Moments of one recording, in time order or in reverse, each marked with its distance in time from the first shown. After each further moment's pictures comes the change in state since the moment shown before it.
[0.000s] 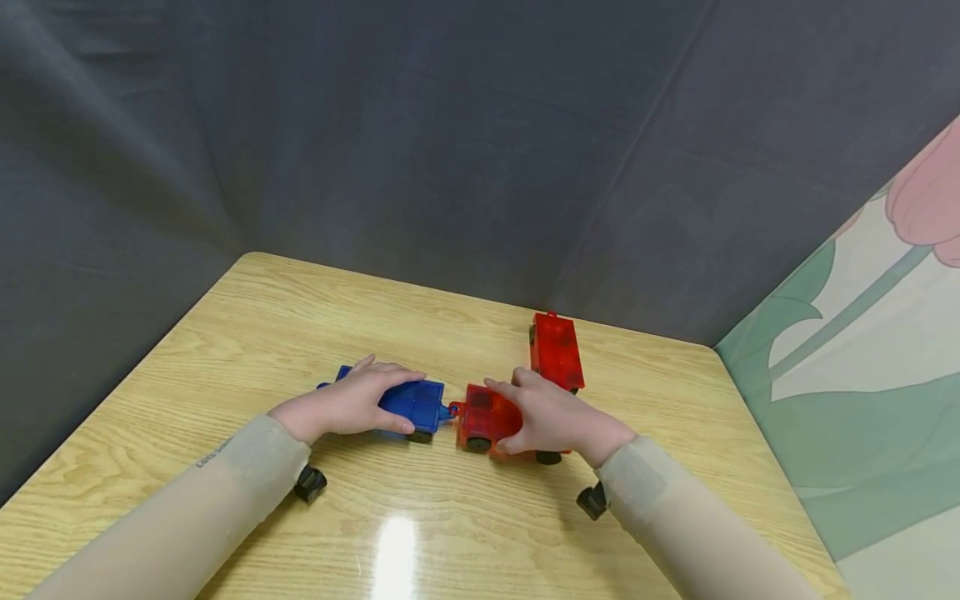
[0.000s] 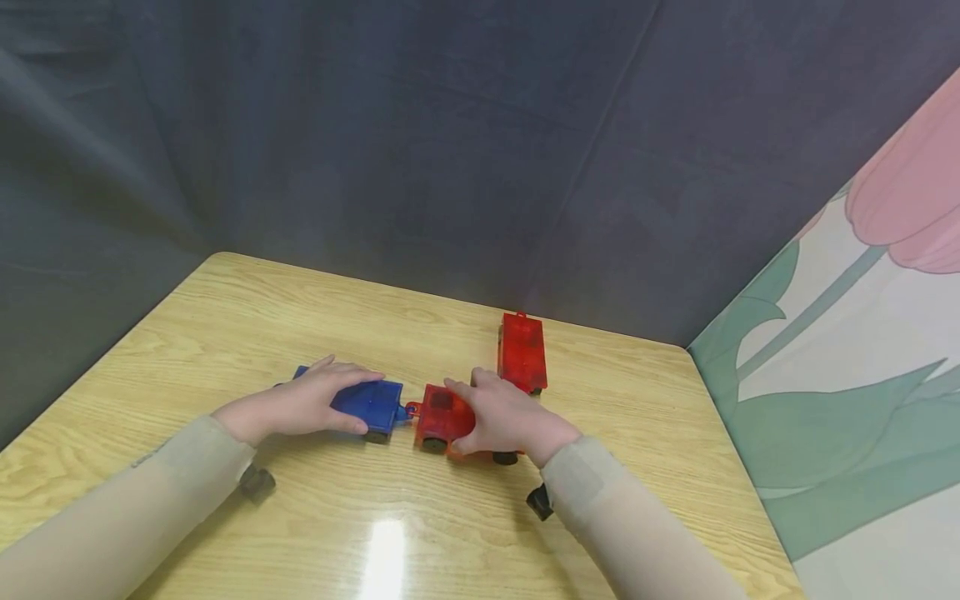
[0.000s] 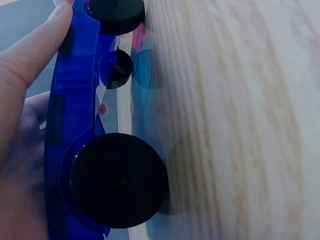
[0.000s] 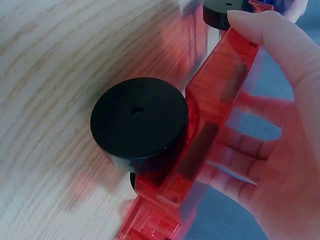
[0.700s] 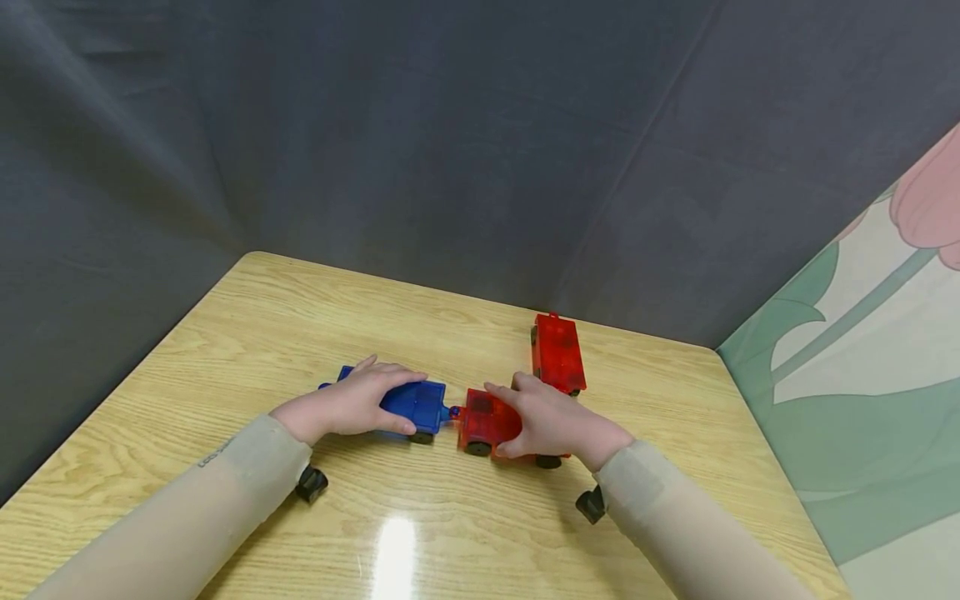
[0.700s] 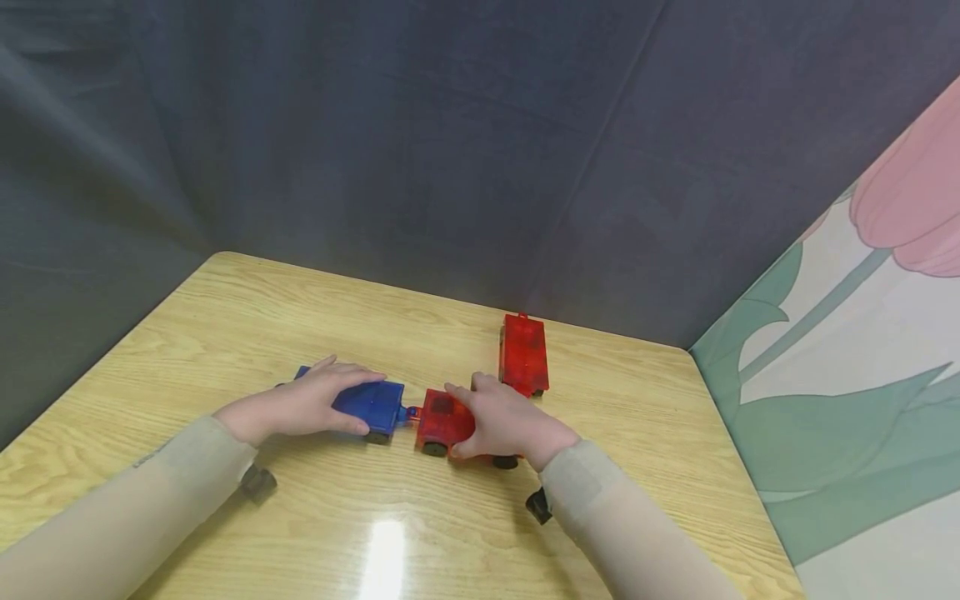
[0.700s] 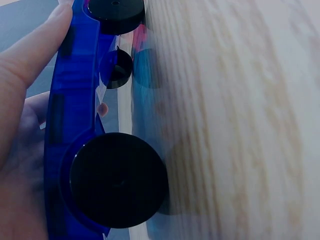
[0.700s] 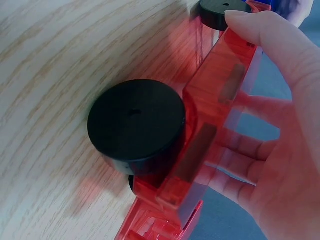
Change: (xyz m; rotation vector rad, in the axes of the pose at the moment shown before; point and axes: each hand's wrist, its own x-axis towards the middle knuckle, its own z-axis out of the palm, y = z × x) left_hand 0.000 0.001 0.000 0.006 0.003 0.007; right_hand 0.001 -0.001 0.003 -0.015 -0.018 0.006
